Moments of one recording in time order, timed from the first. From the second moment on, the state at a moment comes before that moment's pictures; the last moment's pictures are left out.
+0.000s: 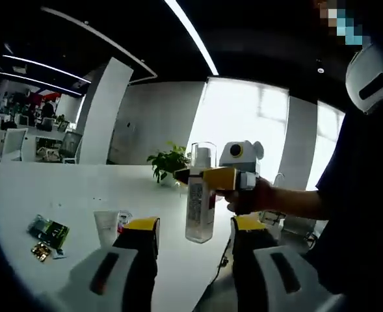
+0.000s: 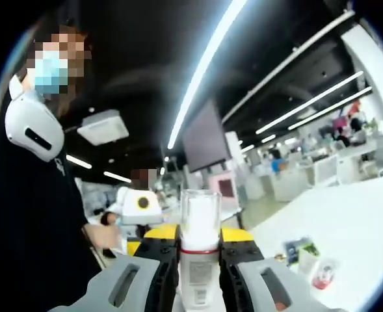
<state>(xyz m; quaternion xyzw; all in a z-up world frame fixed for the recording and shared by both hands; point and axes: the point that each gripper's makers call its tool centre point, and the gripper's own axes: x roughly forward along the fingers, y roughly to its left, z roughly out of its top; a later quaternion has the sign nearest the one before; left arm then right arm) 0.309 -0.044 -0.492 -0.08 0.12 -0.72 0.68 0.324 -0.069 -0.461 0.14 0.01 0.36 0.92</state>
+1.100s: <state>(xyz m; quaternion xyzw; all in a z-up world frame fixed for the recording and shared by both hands) 0.319 -0.020 -0.587 0.04 0.18 -0.67 0.72 0.341 -0.090 -0.570 0.10 0.05 0.38 0.92</state>
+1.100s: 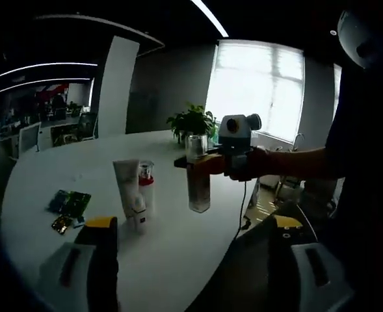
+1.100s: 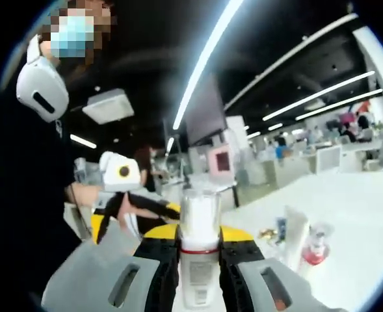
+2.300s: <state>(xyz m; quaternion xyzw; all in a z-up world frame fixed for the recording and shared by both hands) 0.359 -0.022 -0.618 0.00 0.13 -0.64 0.76 0.376 -0.123 -0.693 0.01 -0.02 0.37 0.93</state>
